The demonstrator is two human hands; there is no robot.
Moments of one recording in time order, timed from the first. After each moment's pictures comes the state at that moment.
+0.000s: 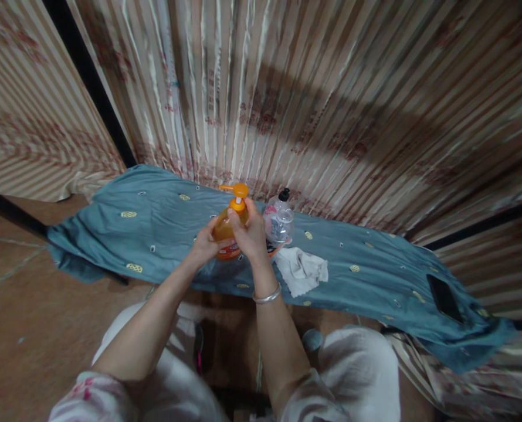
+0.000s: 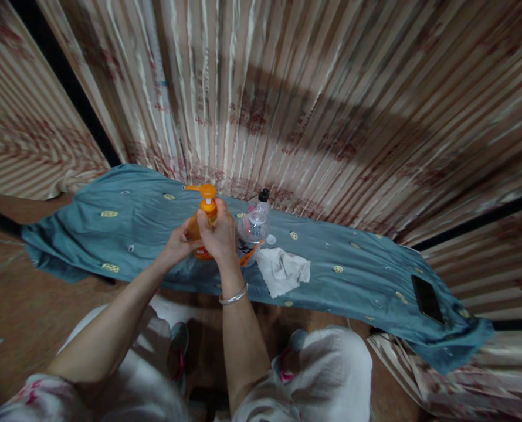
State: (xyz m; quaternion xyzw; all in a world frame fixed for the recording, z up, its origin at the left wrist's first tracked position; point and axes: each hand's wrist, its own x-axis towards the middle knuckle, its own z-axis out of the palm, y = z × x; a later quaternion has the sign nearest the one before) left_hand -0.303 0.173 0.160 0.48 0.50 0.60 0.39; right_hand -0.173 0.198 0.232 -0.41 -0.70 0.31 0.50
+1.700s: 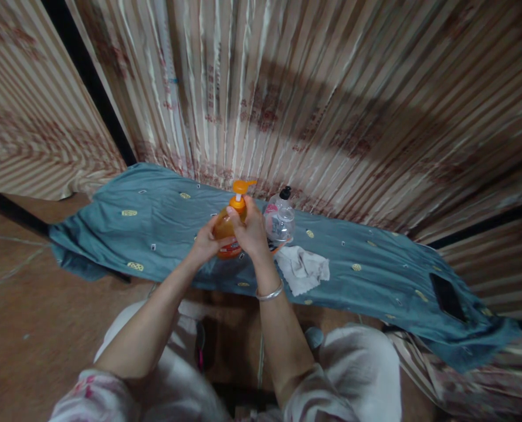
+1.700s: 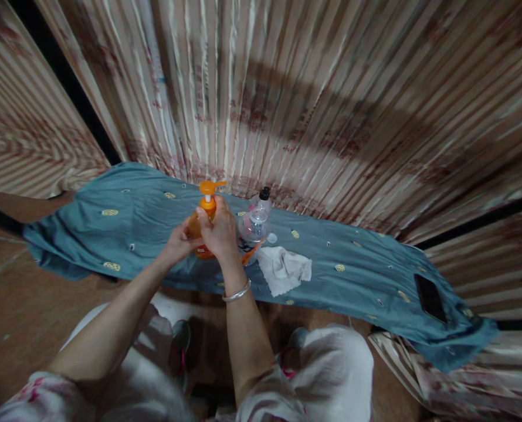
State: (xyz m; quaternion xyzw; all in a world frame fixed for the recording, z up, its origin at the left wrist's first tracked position) left_hand -0.302 0.173 0.159 0.47 0.50 0.60 0.40; right_hand -0.171 0.206 0.228 -0.39 -0.74 0.26 0.47
